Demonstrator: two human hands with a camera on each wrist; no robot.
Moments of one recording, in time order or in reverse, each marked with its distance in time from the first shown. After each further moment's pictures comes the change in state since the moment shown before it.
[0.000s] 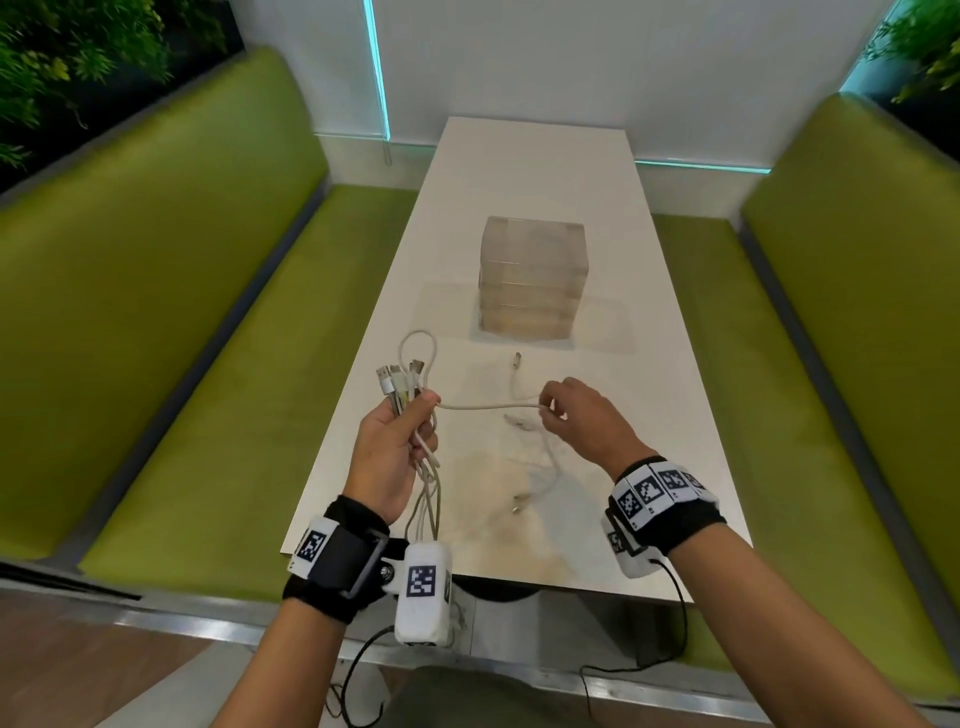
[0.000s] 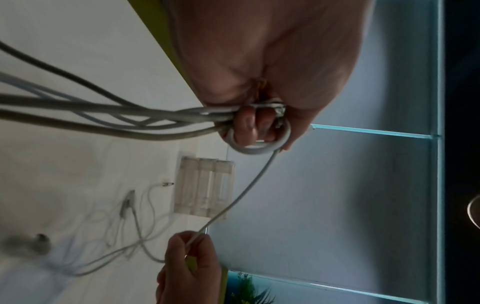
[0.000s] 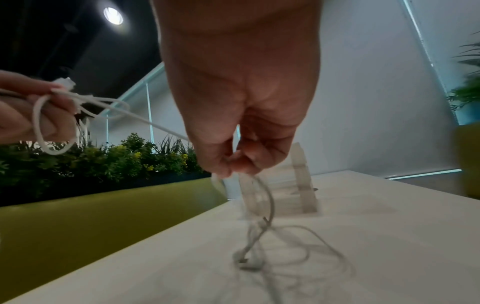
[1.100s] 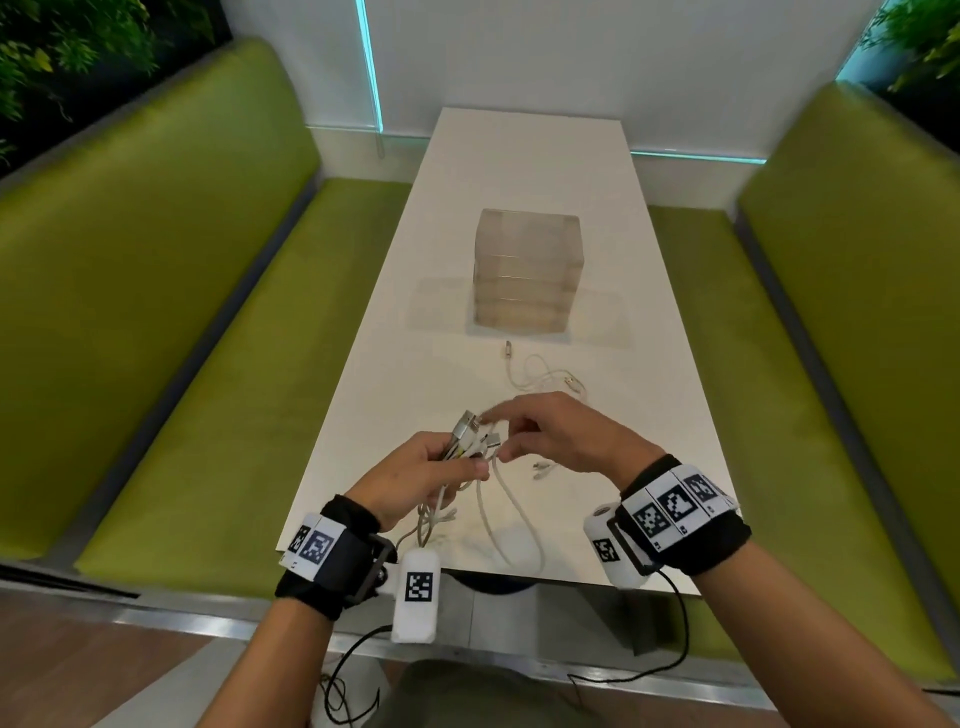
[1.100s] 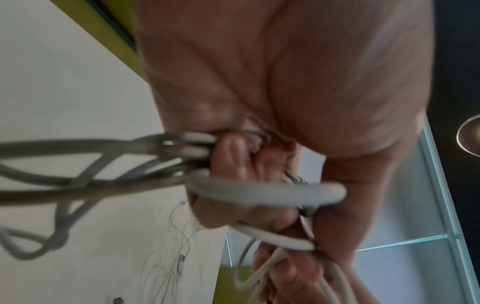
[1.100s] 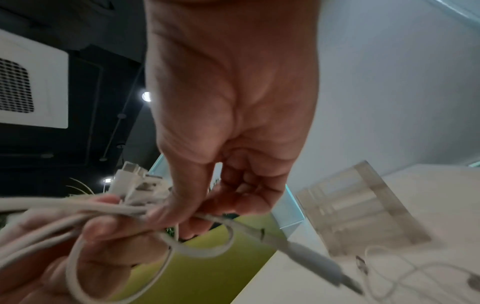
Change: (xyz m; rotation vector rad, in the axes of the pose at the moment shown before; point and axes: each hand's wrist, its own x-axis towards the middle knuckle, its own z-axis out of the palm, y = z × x) left_hand -0.013 -0.002 -0.002 0.624 -0.510 -0.233; right_hand -0.031 -0.054 -0.034 0.334 -0.336 -0.185
